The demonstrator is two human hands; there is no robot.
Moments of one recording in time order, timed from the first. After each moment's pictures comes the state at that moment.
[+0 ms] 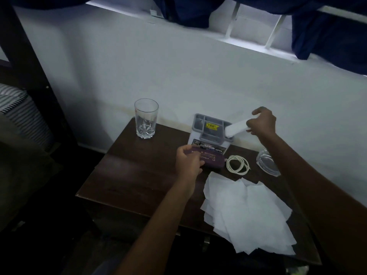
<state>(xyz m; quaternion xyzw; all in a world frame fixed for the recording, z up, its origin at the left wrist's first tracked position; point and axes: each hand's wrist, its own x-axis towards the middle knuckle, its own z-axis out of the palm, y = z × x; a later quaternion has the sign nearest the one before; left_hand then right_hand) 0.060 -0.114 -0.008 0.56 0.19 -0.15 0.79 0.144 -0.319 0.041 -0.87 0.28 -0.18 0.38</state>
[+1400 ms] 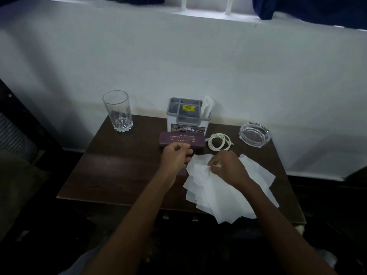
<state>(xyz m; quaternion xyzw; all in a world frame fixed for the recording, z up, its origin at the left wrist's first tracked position) 0.043 -0.133 -0.023 0.71 0.08 -0.20 0.67 0.003 -0.293 -0.054 -0.97 0.06 -0.02 0.24</state>
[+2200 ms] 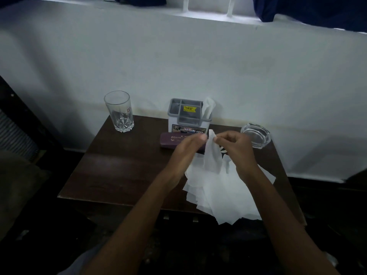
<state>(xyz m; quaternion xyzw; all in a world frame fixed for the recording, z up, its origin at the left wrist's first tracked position) 0.036 -0.140 -0.016 0.67 -0.07 -0.23 0.71 0.009 -0.279 0.000 -0.78 0.18 -0.14 0.58</state>
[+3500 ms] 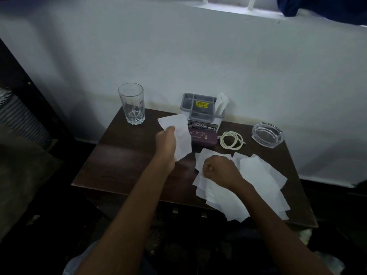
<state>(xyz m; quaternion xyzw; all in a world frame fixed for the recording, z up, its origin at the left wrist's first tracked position) 0.064 -0.103 -0.006 0.60 0.21 -0.13 0.76 0.014 -0.251 -0.067 -0.97 0.01 0.08 0.22</state>
